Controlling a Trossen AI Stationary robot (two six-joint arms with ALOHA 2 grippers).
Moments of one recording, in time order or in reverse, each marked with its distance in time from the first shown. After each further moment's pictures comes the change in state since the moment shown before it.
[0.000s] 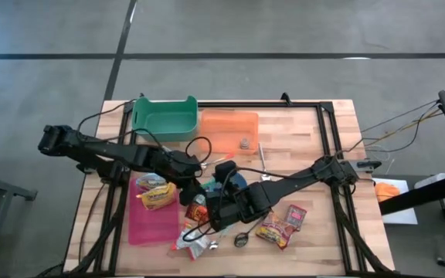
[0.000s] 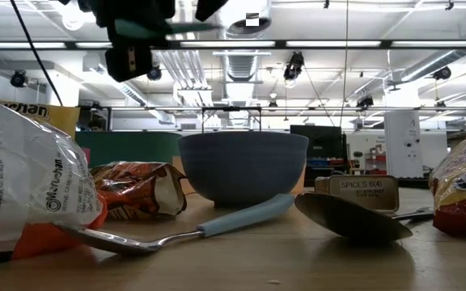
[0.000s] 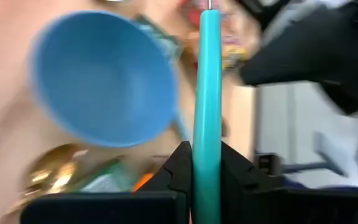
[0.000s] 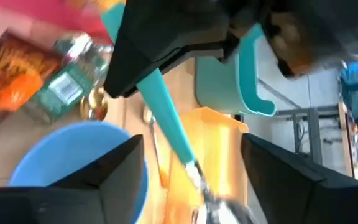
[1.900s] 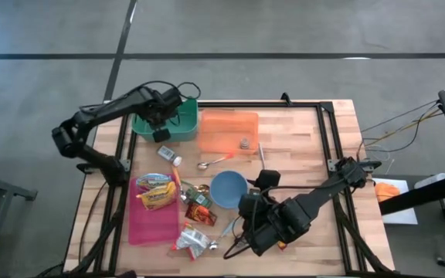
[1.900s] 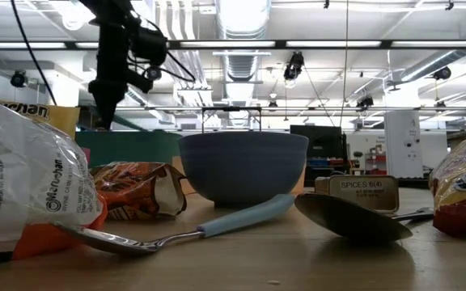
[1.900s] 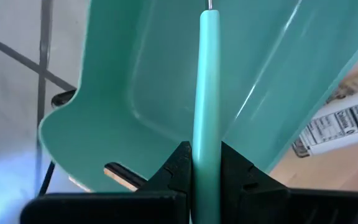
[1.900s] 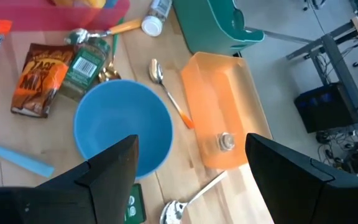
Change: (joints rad) left arm 0.793 0.201 0.288 -0.877 -0.517 0.951; right arm 0.186 -0.151 -0.080 -0.374 0.050 0.710
